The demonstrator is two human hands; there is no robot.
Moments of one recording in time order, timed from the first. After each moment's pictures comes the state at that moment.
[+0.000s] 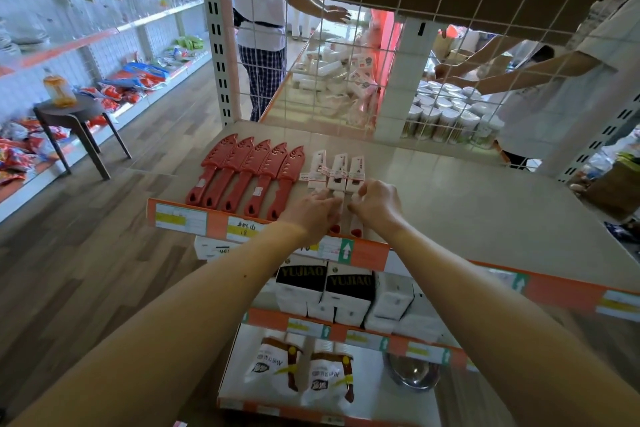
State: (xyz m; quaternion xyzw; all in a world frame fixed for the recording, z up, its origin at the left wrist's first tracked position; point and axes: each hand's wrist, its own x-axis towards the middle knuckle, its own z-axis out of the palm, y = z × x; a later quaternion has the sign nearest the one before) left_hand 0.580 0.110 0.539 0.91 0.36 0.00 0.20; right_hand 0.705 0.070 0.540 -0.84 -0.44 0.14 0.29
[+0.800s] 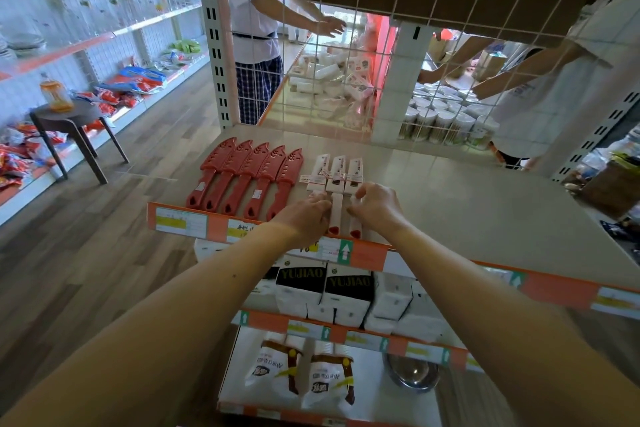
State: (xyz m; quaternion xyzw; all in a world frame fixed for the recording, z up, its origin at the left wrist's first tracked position) left_hand 0.573 0.117 0.535 0.91 0.35 -0.02 0.23; right_hand 0.702 0.063 0.549 -0.83 -0.45 0.17 0.28
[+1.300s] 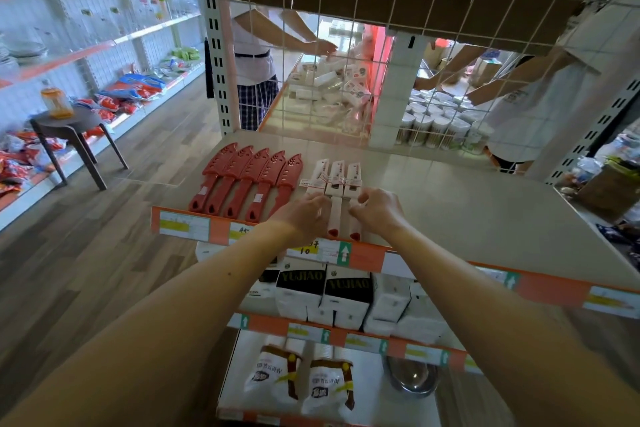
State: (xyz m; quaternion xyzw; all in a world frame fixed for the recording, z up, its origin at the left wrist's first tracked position) left_hand 0.570 0.116 0.544 0.90 0.38 0.02 0.23; right_hand 0.702 0.056 0.552 -0.84 -0.44 0.18 0.27
